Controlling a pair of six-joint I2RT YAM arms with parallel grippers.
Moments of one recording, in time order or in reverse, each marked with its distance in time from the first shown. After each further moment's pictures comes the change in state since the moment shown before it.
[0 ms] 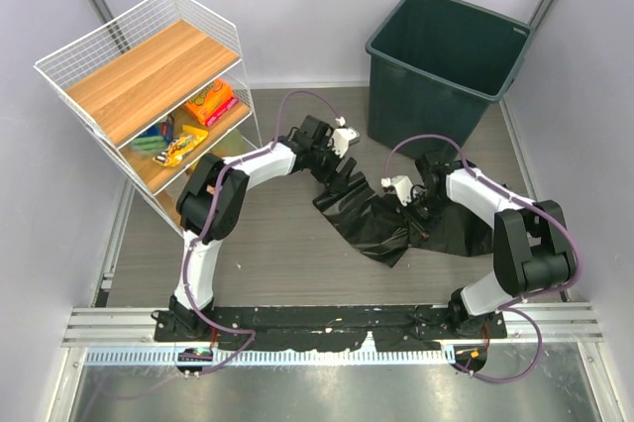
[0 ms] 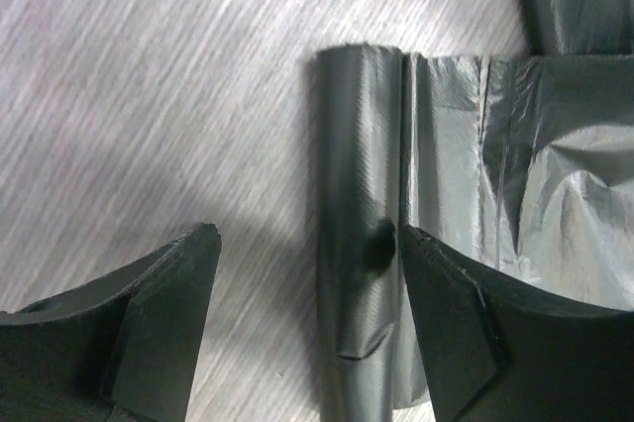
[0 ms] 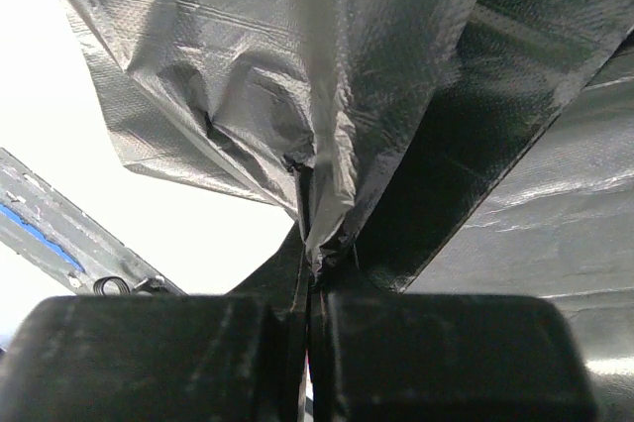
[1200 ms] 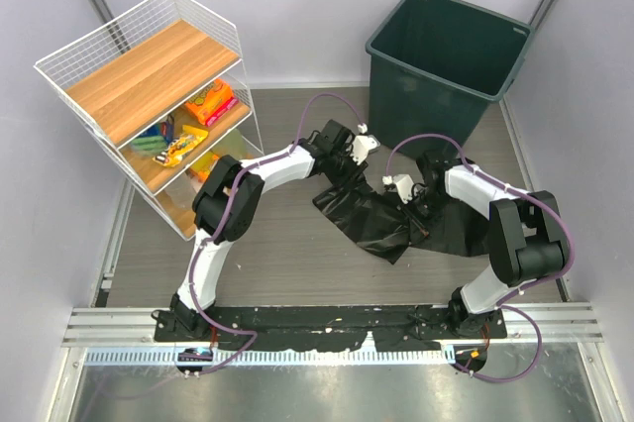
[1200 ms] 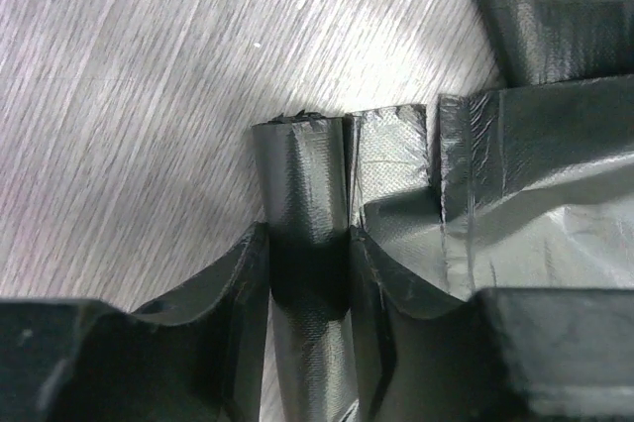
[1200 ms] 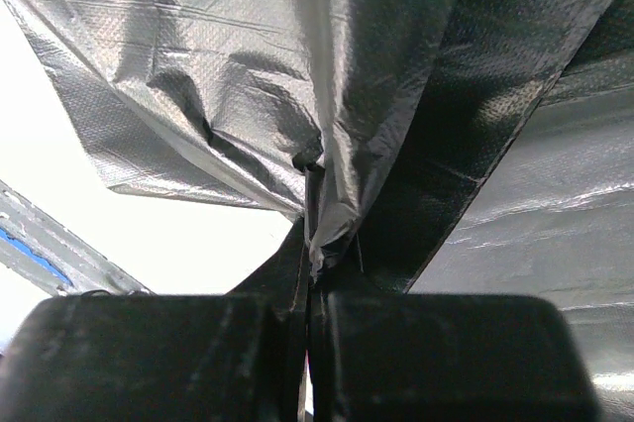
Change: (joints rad) left arm -0.097 0.093 0.139 -0.057 -0.108 0.076; right arm -0.027 0.072 0.014 0.031 0.012 0.000
